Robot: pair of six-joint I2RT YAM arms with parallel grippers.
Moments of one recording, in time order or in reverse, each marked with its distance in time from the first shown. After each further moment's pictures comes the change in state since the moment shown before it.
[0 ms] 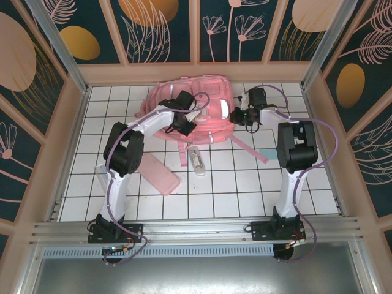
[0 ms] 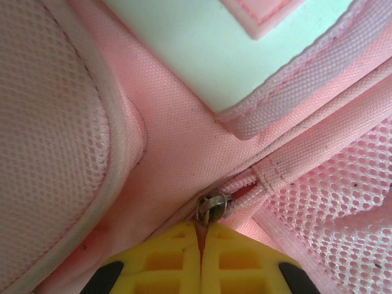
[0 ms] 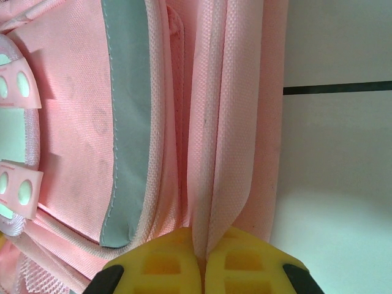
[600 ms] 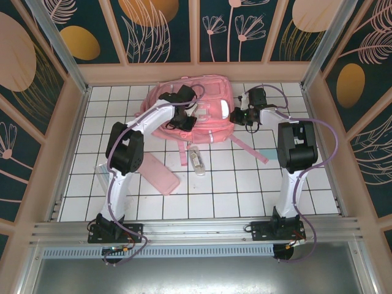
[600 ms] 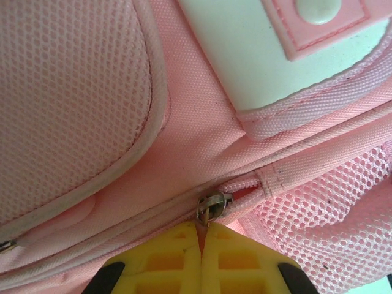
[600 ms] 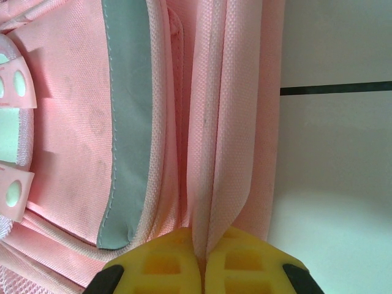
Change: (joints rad) left arm 0.002 0.037 0.156 -0.186 0.034 -0.278; right arm 0.000 0.000 0.000 0.000 0.010 0.000
